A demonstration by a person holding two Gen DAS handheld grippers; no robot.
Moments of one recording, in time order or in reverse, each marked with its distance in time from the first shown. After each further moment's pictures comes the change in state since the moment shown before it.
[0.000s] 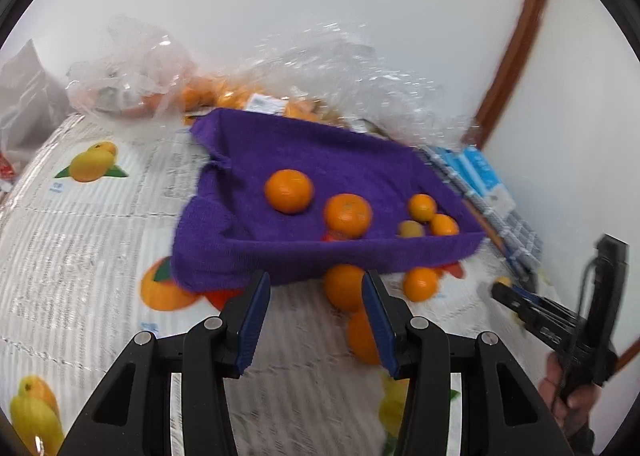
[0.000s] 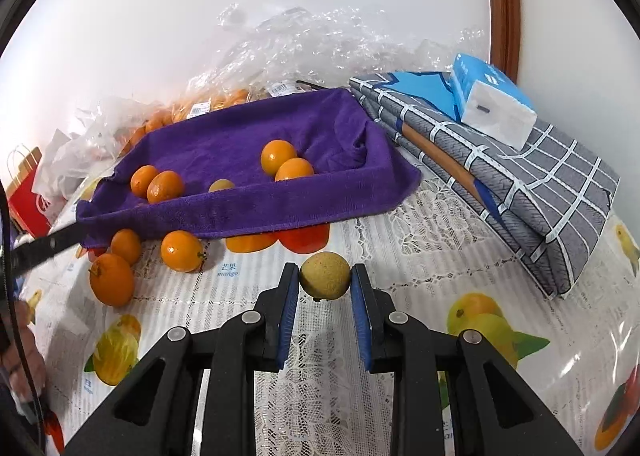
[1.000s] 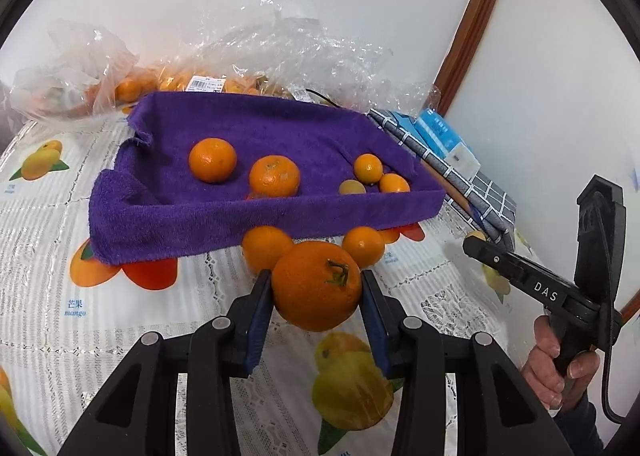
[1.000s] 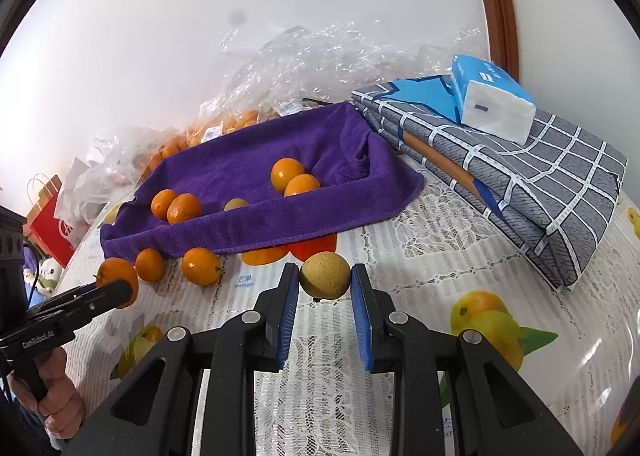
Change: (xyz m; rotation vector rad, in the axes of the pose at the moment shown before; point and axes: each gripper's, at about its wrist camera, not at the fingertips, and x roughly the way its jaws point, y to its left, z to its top) left arm 0.016 -0.039 -0.020 0.086 0.058 -0.058; right arm -0.009 -0.013 -0.002 0.069 -0.047 0.082
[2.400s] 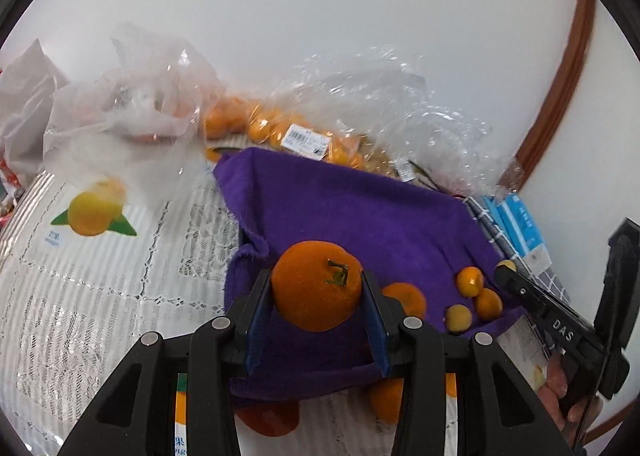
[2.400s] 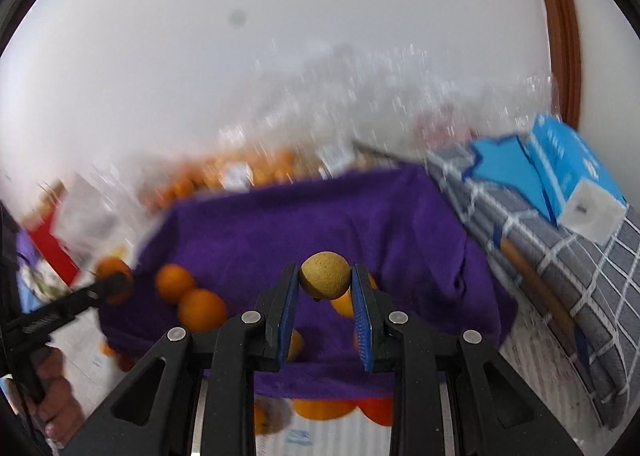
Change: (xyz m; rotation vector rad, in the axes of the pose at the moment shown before) left arm 0.021 0.075 0.072 -0.191 -0.101 0.177; right arm 0.078 0.055 0.083 -0.099 -0.041 0.035
